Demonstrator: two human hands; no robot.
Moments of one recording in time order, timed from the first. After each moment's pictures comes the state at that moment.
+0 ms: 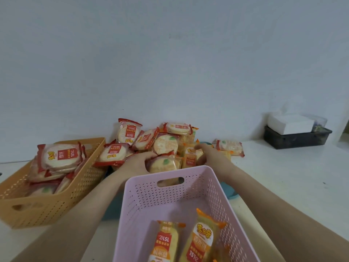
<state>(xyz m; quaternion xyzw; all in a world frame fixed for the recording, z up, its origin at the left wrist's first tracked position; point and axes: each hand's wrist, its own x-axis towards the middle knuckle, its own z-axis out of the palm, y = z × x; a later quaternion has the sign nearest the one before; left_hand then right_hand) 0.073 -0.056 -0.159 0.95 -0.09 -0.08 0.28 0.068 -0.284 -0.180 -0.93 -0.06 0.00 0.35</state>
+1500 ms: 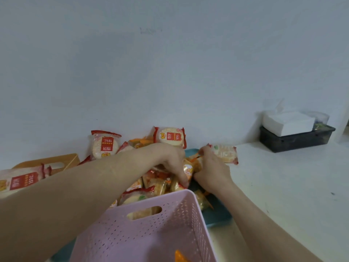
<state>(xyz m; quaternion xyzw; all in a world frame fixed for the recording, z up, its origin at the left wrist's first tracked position) 0.176 -0.197 -0.142 0.95 -0.22 -0.21 -0.12 0.125 -0.310 -0.223 -0.93 0.06 -0.12 0.33</state>
